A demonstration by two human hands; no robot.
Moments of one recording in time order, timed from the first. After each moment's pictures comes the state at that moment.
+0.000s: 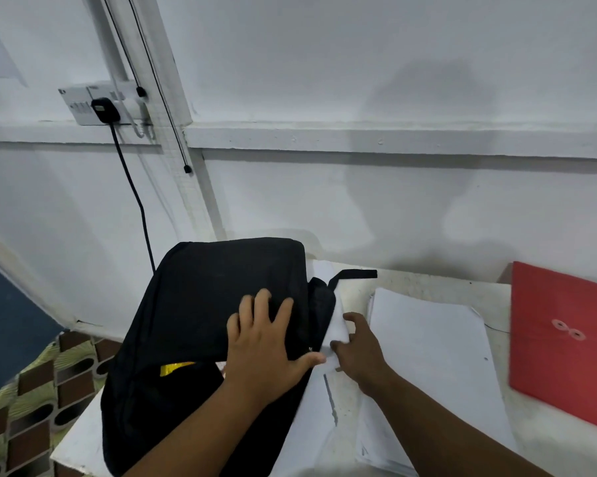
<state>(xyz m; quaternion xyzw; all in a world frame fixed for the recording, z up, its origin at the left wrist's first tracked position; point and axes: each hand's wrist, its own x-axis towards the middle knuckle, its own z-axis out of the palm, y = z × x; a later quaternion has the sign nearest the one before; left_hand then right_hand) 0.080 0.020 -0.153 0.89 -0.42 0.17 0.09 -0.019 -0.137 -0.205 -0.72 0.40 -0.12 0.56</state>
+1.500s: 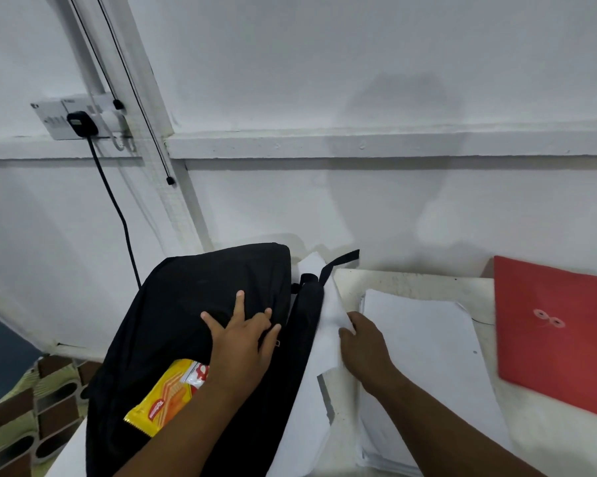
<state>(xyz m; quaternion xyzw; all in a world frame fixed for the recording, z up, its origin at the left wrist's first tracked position) 0.111 0.021 -0.159 0.86 -0.43 0.12 0.23 -0.027 -0.140 -0.180 -0.74 0.41 -0.18 0.50</state>
